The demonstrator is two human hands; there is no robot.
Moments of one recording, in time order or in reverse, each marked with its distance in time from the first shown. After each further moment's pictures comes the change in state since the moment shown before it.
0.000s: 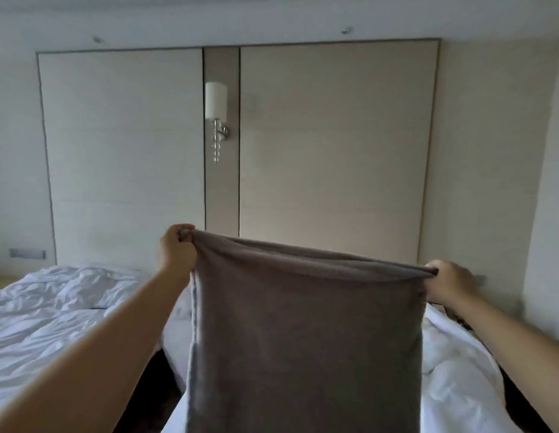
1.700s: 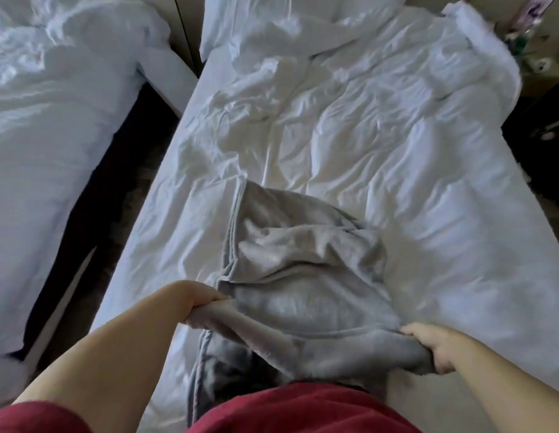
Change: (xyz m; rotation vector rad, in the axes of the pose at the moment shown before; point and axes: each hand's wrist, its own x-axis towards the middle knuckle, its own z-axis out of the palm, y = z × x) left_hand -0.393 -0.282 -0.135 0.838 -1.366 -1.617; right_hand -0.425 0.217 0.194 0.111 -1.233 1.417
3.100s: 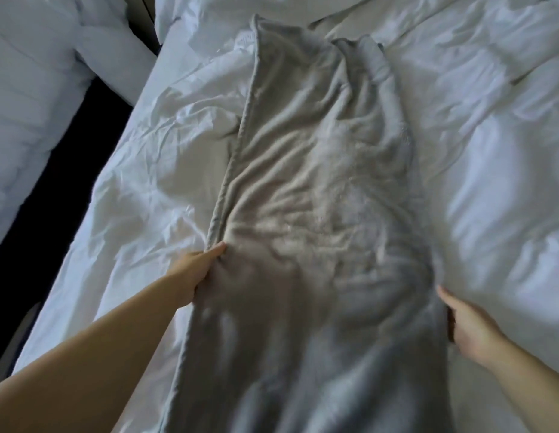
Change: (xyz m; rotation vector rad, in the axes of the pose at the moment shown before) left_hand 0.190 0.268 -0.126 -0.580 0.380 0.376; right_hand 0.184 -0.275 -0.052 0.661 0.015 -0.437
